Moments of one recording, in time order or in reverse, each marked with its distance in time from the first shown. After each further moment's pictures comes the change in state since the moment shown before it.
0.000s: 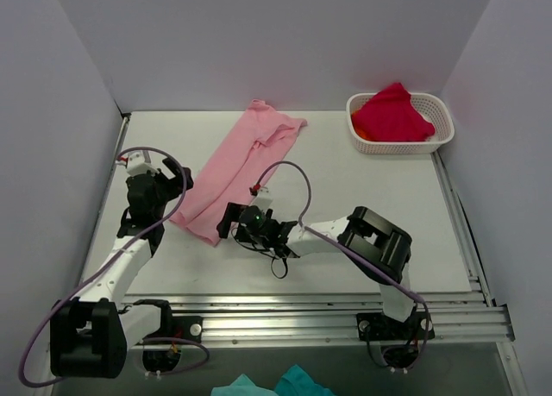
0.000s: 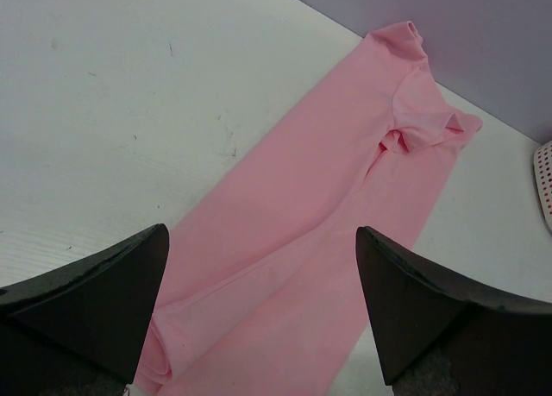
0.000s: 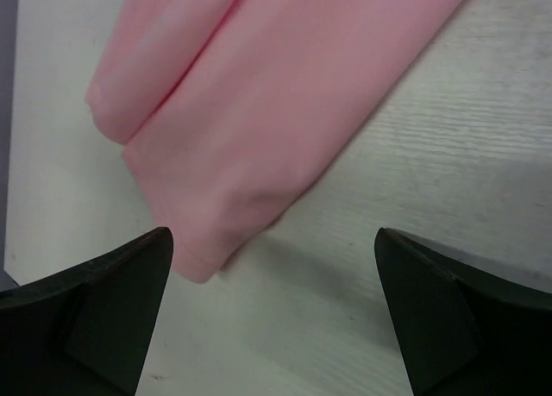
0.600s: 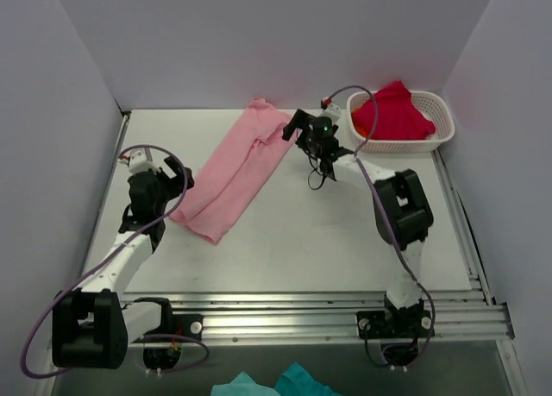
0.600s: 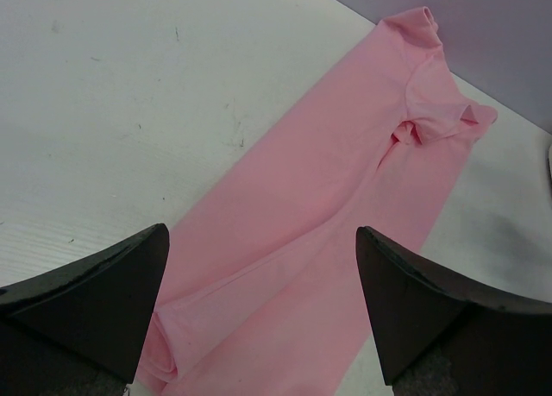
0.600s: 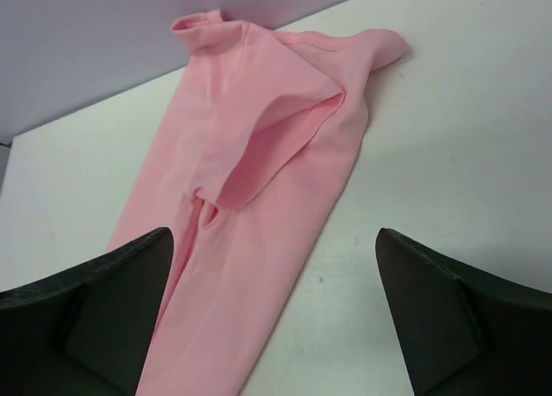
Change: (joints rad) left arm 0.007 0.031 0.000 0.003 0.005 0.000; right arm -0.616 0.212 0.453 0.016 -0.150 -0.329
